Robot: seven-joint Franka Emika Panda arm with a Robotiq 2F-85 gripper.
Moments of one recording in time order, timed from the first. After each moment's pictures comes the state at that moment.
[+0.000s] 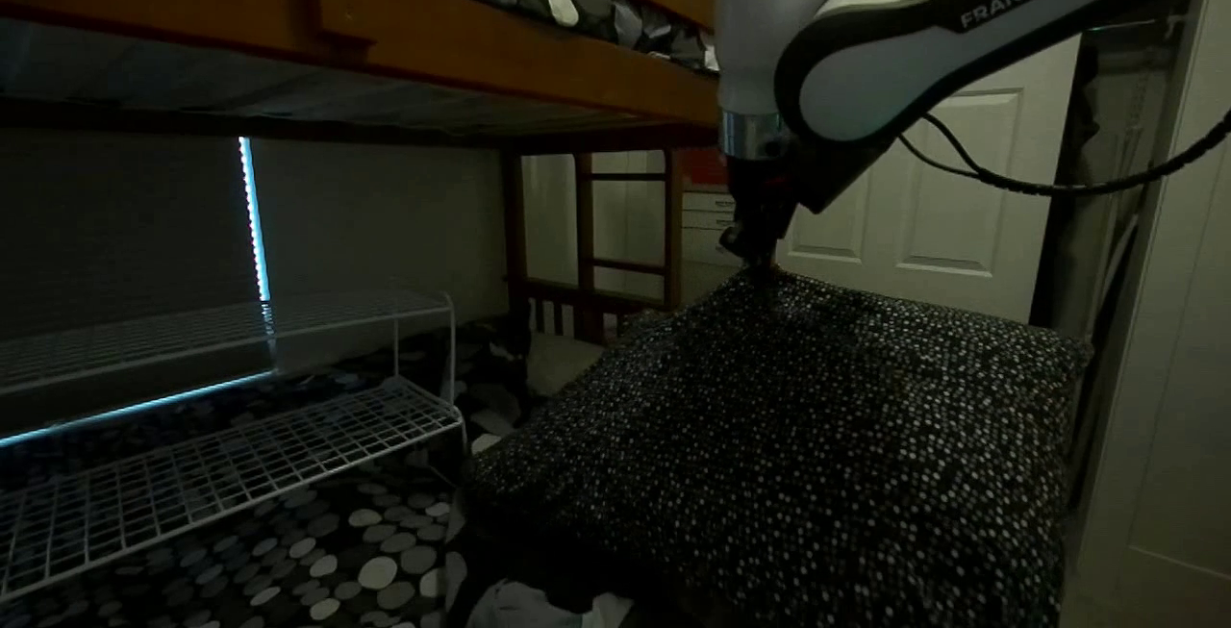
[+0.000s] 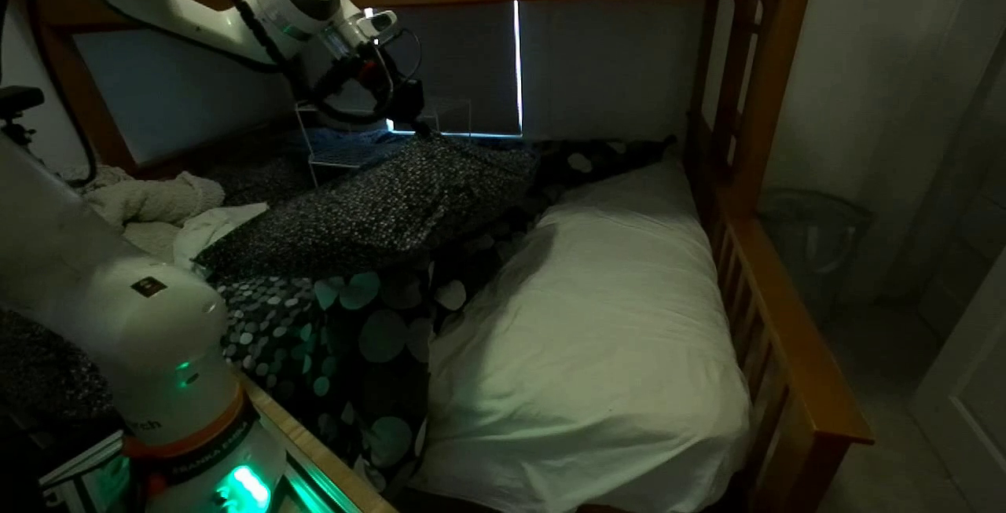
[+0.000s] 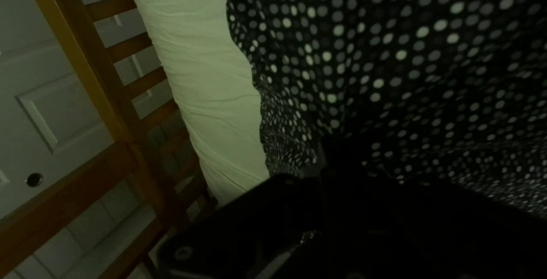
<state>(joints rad) 0.15 -0.36 0.14 -2.24 -0.53 2.08 0.29</state>
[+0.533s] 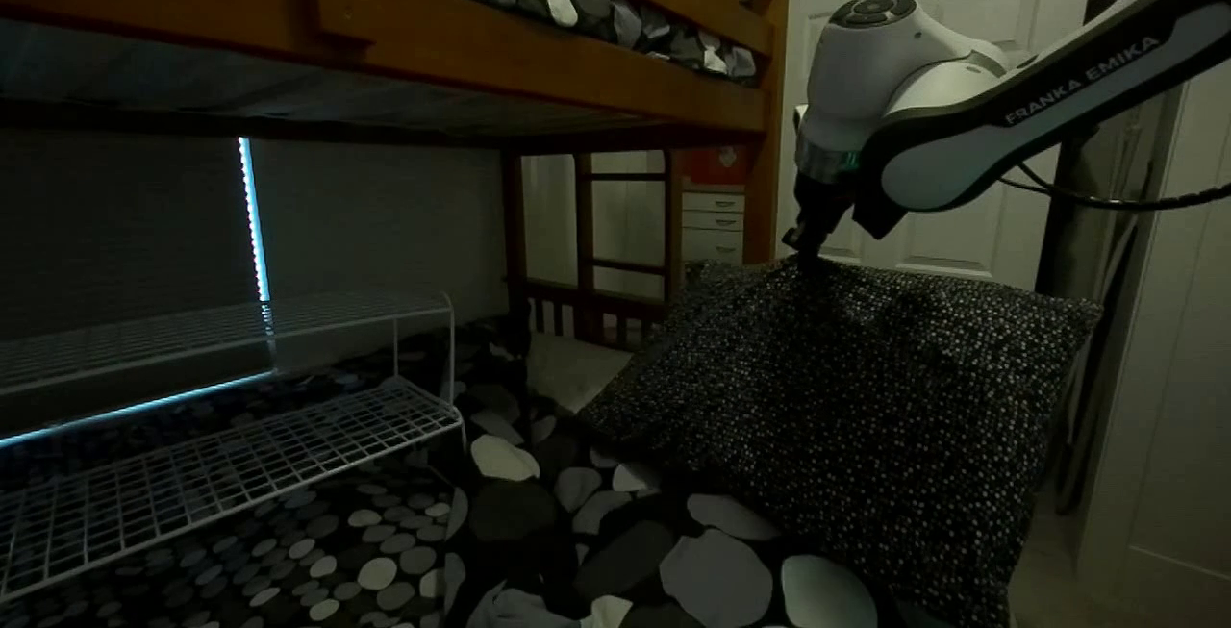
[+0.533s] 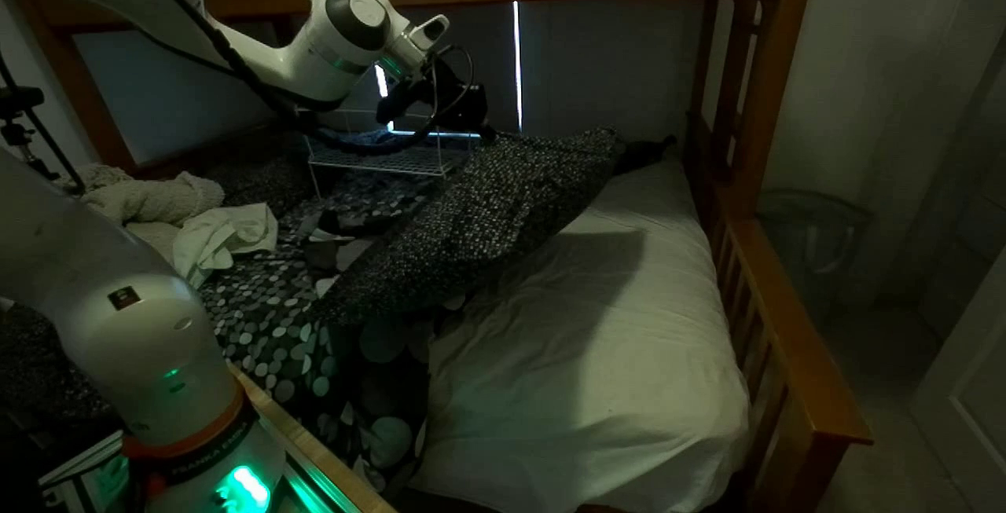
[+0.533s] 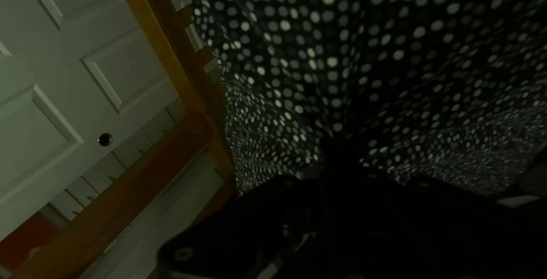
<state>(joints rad) -0.05 -0.41 0.03 -2.39 -0.73 2.46 0.25</state>
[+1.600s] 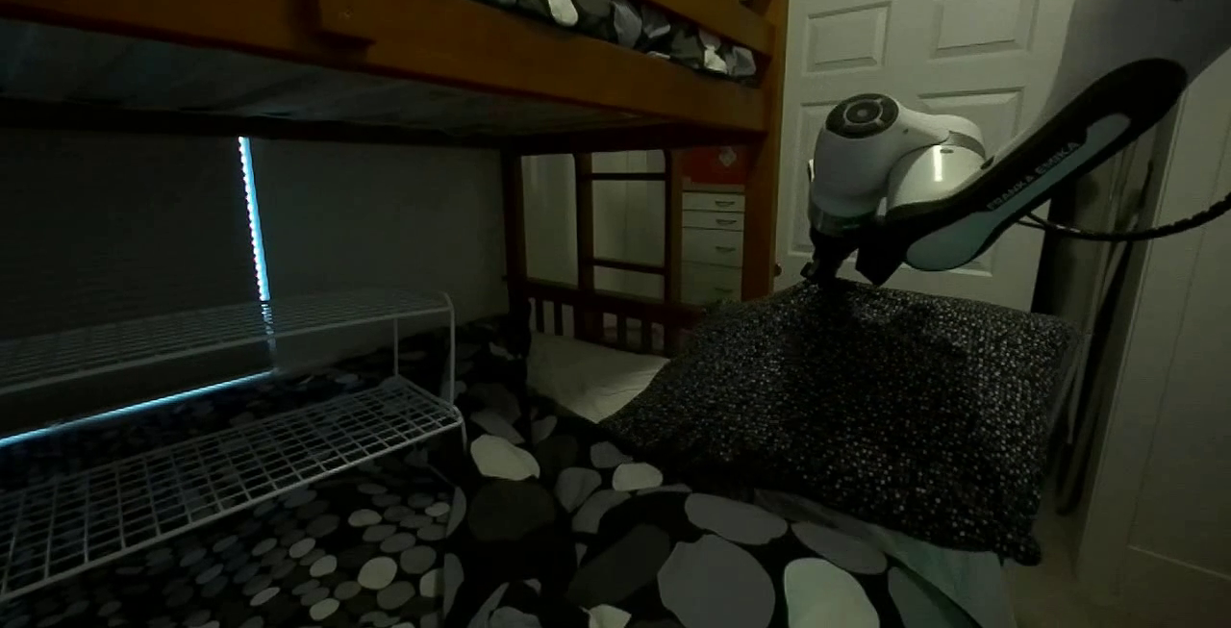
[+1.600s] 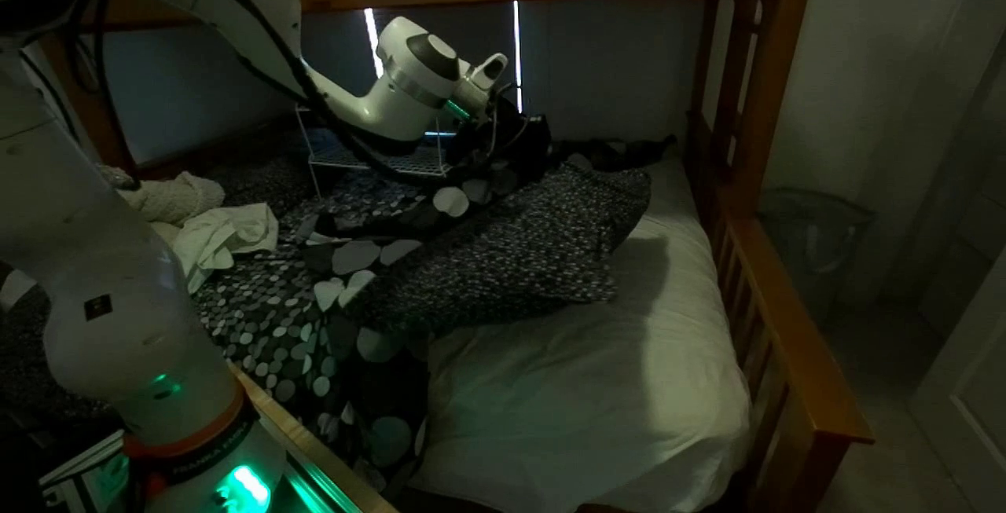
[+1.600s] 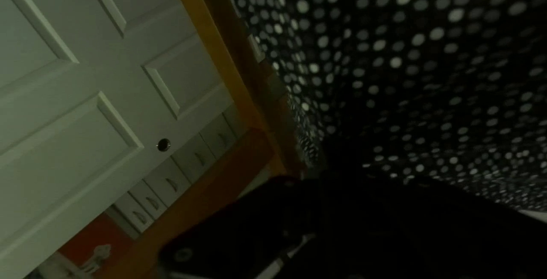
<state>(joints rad) -0.25 -0.15 0.01 -2.29 -1.16 2.65 0.55</state>
